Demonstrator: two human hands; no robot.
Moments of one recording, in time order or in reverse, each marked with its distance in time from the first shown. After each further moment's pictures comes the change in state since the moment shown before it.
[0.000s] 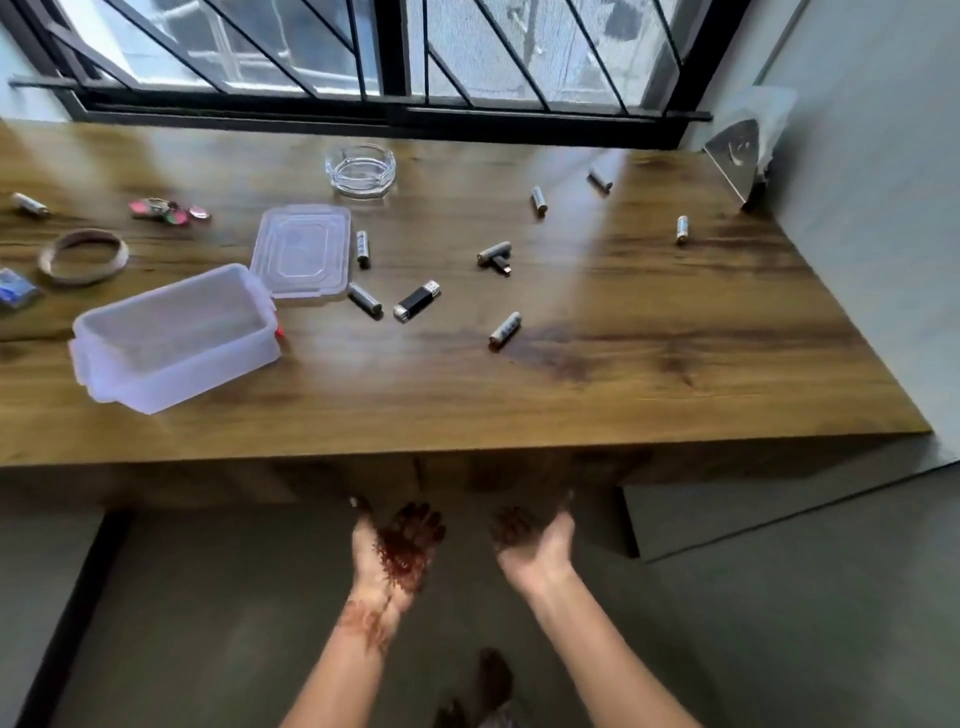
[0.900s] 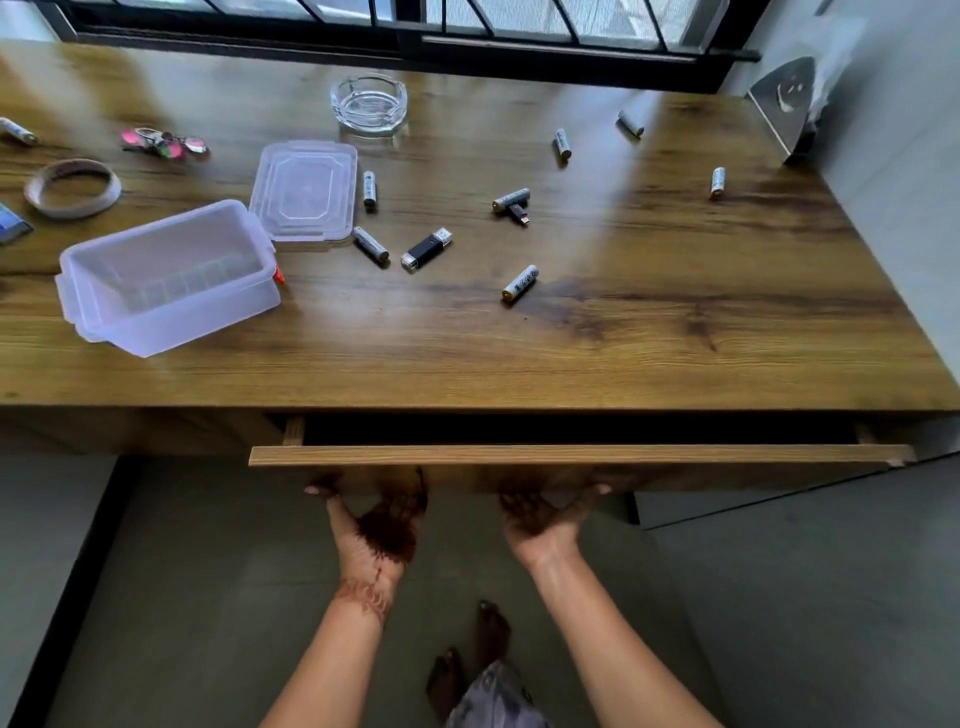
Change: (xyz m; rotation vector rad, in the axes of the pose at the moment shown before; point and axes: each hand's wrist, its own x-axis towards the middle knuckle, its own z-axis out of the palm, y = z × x) left_hand 0.017 -0.001 -0.038 -0.501 -0.228 0.016; right_hand 0.021 0.005 -0.025 0.152 -0.123 0.002
